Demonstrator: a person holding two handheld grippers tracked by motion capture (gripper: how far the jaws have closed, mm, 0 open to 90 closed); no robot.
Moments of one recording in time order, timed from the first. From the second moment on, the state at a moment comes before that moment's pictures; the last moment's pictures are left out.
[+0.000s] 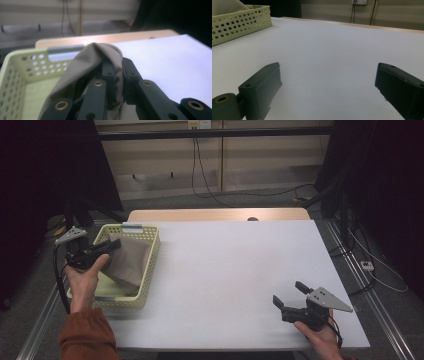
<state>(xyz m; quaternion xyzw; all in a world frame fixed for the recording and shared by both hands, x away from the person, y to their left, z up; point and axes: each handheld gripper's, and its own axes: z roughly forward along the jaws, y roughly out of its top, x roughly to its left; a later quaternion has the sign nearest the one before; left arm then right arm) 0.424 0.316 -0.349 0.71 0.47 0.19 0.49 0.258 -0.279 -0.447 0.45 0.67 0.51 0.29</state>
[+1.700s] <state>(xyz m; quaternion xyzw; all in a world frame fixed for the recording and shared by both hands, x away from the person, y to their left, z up) 0.479 0.316 -0.403 0.75 0.56 0.19 0.32 0.260 -0.279 -0.447 0.45 0.67 0.51 0.29</state>
